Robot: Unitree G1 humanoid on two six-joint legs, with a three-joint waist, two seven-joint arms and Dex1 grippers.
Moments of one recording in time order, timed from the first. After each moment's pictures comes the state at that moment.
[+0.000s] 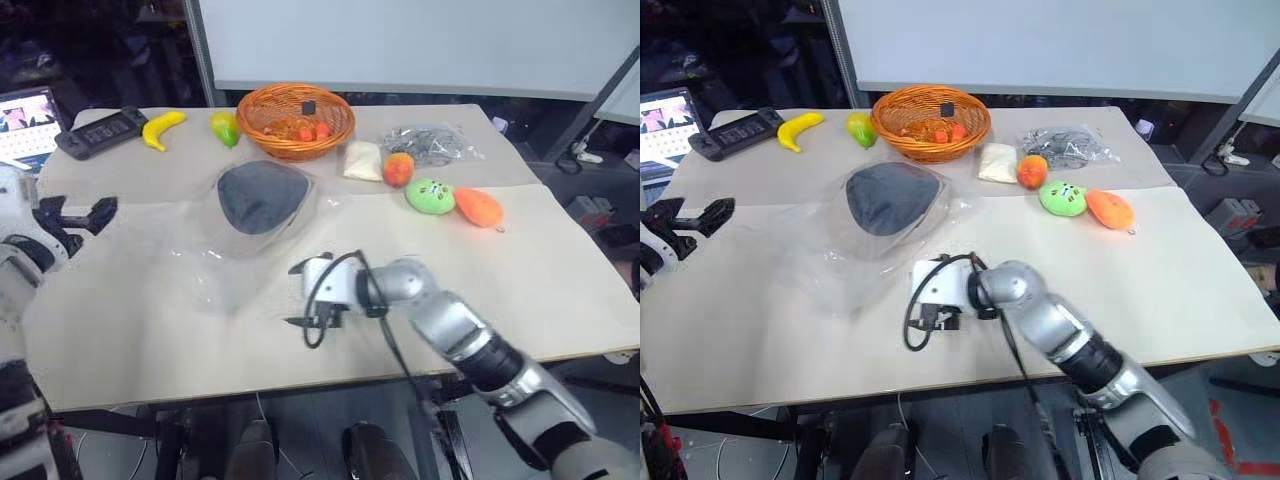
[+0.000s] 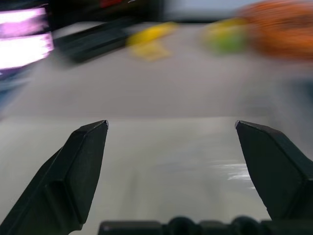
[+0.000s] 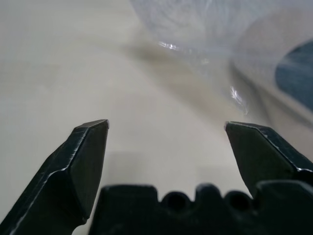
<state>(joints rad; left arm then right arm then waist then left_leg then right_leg) -0.31 0.85 0.57 -0.09 -0.56 0.71 -0.52 -0.70 -0.42 0.62 -0.12 -0.10 0.30 0.77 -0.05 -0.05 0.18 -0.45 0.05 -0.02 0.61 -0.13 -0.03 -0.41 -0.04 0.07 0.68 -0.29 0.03</state>
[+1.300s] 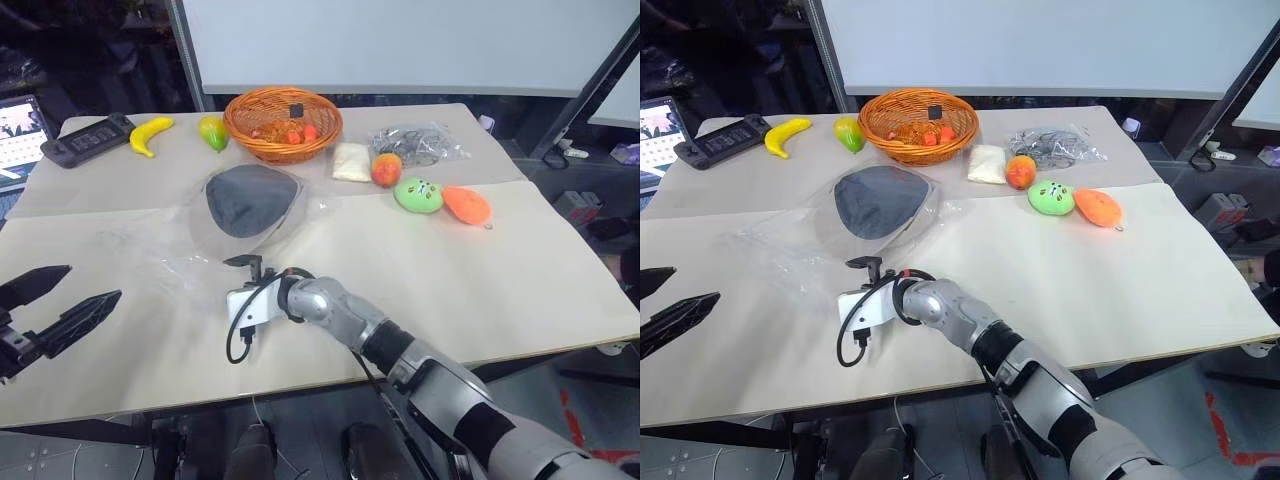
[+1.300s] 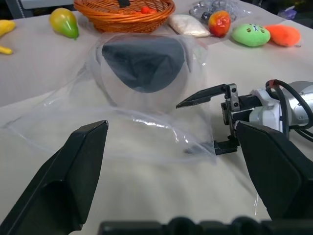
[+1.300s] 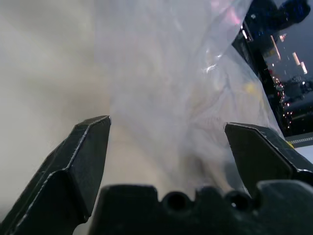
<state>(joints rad) 0.37 0.85 1.20 -0.66 -1.06 1.00 -0.74 -0.89 0.04 0.69 0.67 -0.56 -0.28 0.32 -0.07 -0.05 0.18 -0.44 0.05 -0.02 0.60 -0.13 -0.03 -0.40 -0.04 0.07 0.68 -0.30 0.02</state>
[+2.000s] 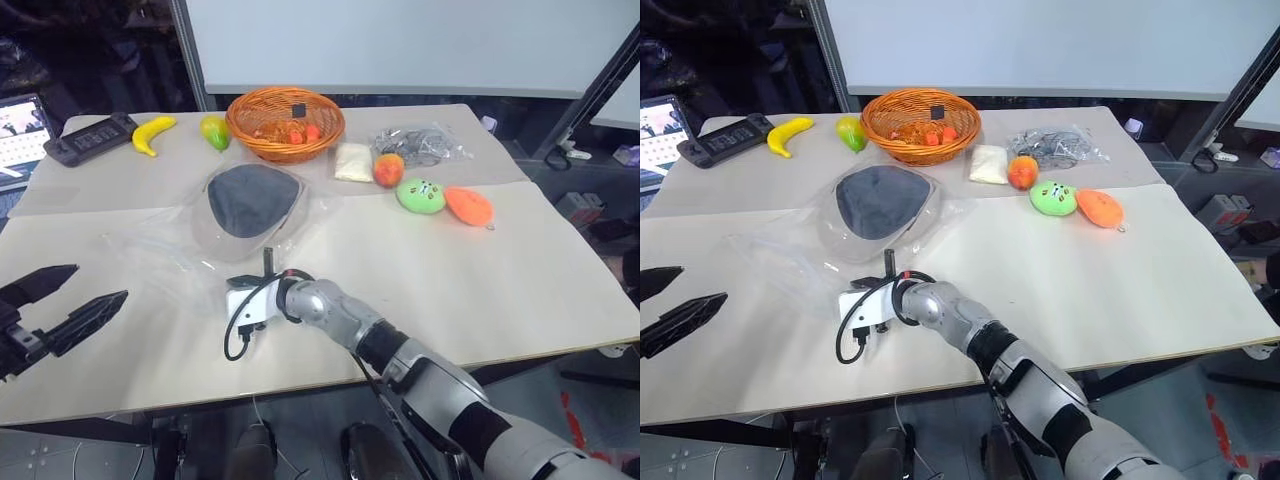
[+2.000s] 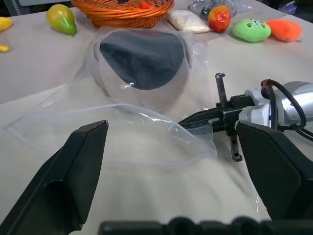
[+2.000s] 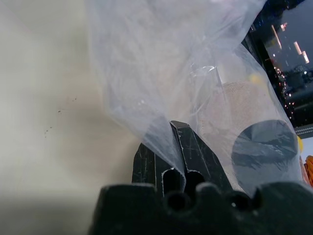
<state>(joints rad) 0.38 0.87 1.15 -0.65 -1.06 0.94 -0.73 -0.89 0.03 0.67 0.72 -0.57 -0.30 0.32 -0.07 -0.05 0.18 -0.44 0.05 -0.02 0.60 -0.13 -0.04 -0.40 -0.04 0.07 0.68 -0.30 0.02</state>
